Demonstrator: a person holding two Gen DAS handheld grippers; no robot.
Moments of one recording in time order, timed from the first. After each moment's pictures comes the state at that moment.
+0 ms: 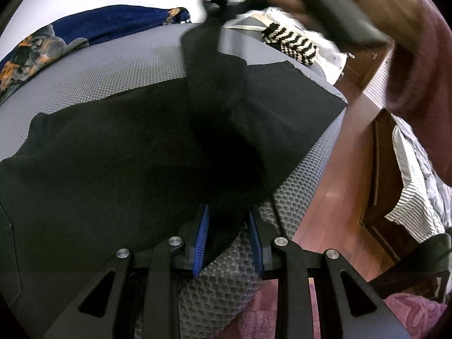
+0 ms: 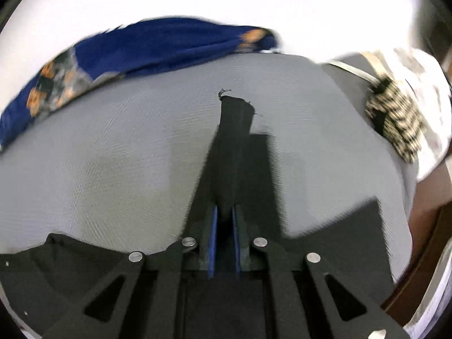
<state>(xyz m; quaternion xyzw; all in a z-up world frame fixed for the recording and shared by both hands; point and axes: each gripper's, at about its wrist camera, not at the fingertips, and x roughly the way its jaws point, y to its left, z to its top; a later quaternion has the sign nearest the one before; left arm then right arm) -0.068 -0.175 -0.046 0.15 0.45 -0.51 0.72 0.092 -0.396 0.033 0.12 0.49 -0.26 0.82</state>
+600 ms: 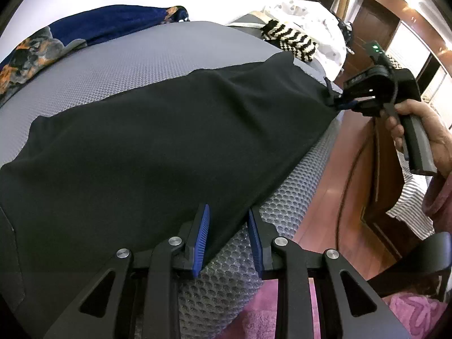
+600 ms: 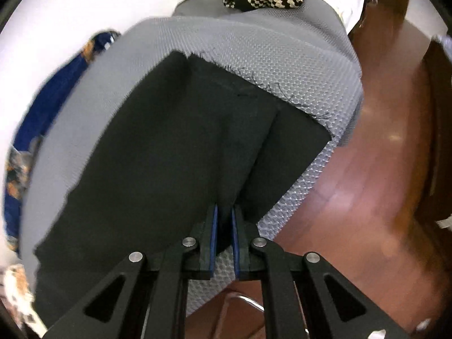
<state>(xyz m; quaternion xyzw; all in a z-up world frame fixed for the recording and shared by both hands) -0.069 -0.179 -0.045 0.16 0.45 -0.50 0.72 -0.157 -0.507 -0.052 0.39 0.42 -0.34 0.74</state>
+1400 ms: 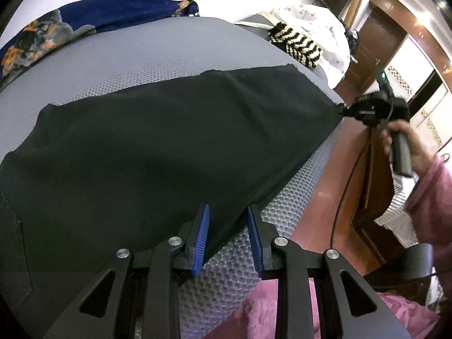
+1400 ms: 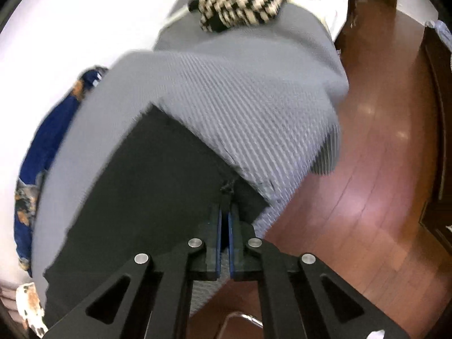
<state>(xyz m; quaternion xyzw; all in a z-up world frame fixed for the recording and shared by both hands) -0.049 -0.164 -0.032 0.12 0.48 -0.50 0.71 -0.196 -0.566 -0.063 0.40 0.38 -0.36 0.75</state>
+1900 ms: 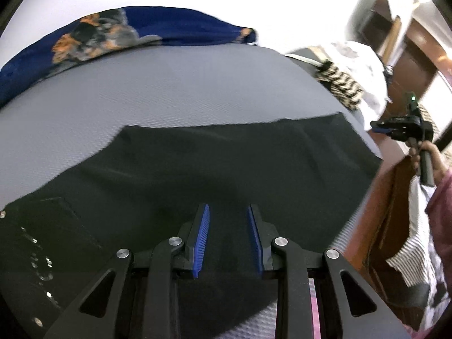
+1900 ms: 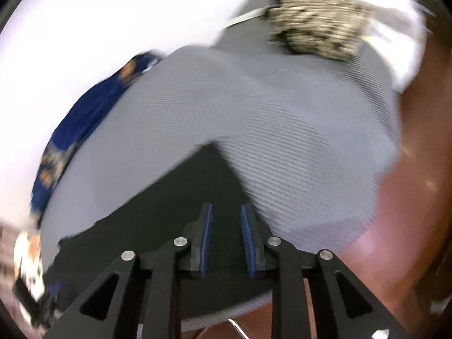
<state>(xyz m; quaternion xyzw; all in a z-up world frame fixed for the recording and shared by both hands) 0.023 -0.126 -0.012 0.08 0.47 -0.41 0.78 -0.131 -0.611 -0.008 0.32 0.42 -0.21 0.82</state>
